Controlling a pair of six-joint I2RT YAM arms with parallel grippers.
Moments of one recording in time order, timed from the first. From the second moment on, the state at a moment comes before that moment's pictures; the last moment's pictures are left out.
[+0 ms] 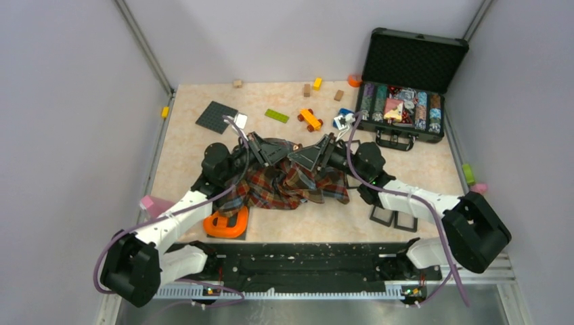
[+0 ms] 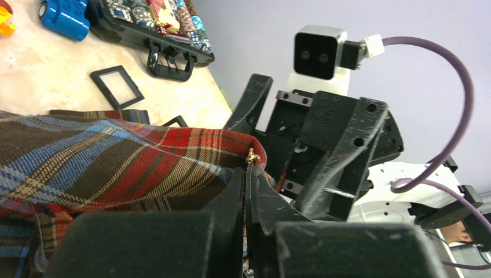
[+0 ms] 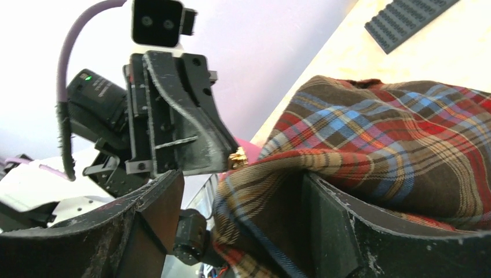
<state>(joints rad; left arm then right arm) -0.47 1.11 0.61 0.60 0.51 -1.03 0.69 1.35 0.66 0.82 -0.38 0.89</state>
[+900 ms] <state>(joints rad) -0.47 1.03 0.59 0.55 0.49 -0.80 0.70 1.28 0.66 0.52 -0.42 0.69</state>
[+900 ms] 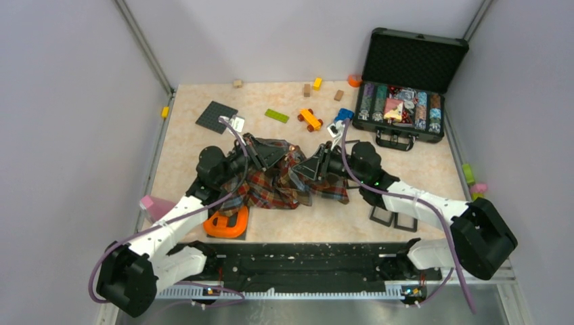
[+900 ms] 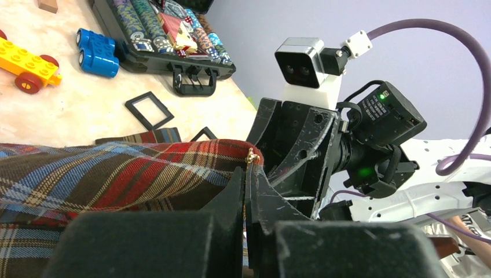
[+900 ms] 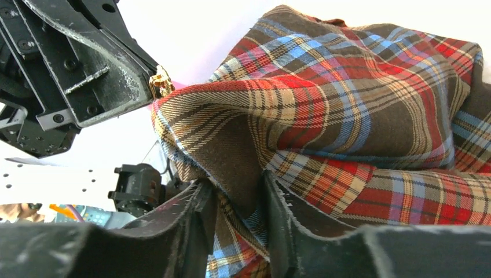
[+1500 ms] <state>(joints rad) -0.48 0.97 0.58 0.48 0.42 -0.62 0.69 1.22 0.71 0.36 -0.38 0.65</state>
